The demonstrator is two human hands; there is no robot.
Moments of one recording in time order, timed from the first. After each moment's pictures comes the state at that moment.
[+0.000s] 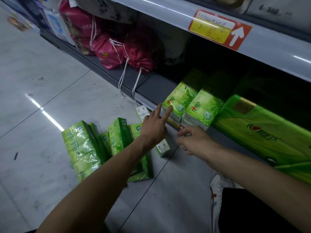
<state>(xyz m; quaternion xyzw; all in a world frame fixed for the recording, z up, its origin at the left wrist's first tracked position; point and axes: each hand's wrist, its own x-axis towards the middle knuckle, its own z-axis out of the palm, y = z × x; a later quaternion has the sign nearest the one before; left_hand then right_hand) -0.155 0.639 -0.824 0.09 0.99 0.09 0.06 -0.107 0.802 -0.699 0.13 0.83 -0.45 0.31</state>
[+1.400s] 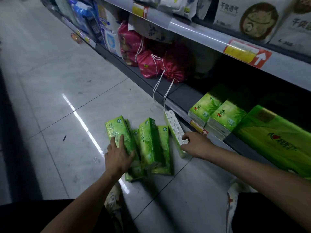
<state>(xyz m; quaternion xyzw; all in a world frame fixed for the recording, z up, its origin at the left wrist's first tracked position) 0.050 0.466 -0.803 -0.29 0.95 0.12 0.08 -0.074 0.745 -0.685 -0.11 0.92 -0.21 0.31</state>
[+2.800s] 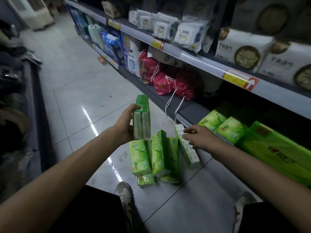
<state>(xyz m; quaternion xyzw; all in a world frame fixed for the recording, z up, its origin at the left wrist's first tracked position) 0.011 0.481 -0.560 -0.37 0.53 0.76 0.06 -0.057 0.736 -0.599 -0.08 0.84 -0.46 0.28</state>
